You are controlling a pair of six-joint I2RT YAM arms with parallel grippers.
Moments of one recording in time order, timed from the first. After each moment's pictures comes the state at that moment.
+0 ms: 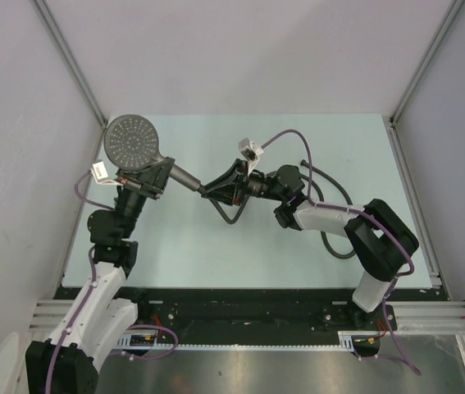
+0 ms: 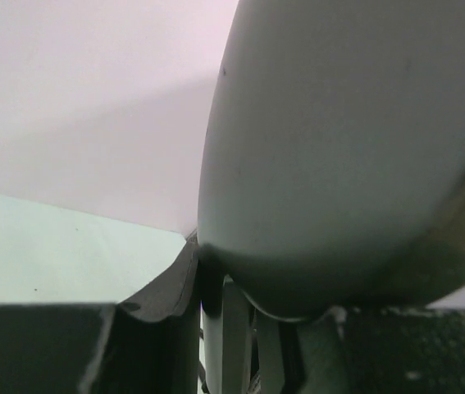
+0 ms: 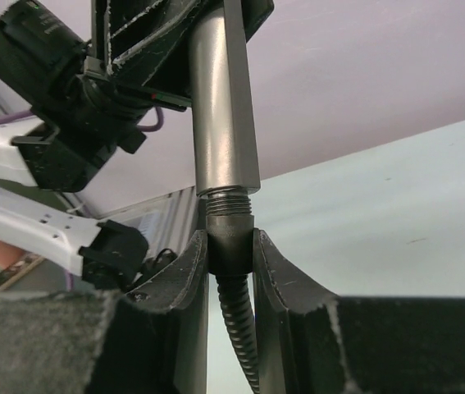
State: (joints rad) left arm -0.16 0.74 0.44 0.75 0.28 -0.95; right arm 0.74 1.72 0.97 1.11 -0.72 0.57
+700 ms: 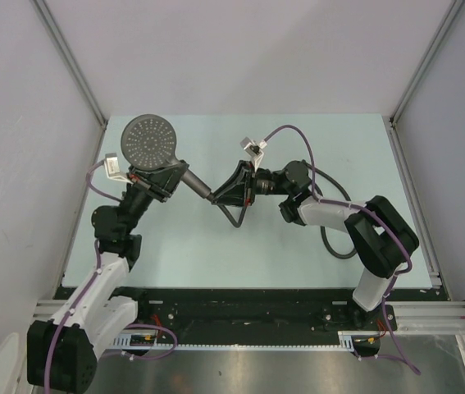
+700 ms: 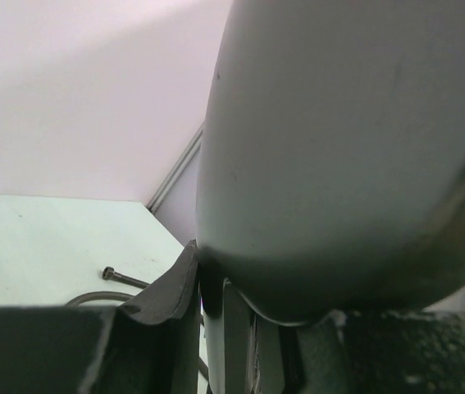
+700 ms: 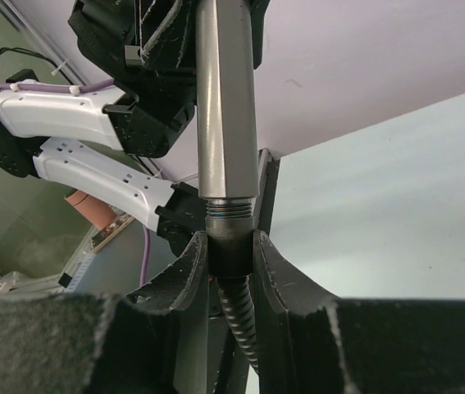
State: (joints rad) left arm -0.17 0.85 0.44 0.92 0.49 -0.97; right arm 0.66 1.74 0.97 1.18 -0.97 0.83
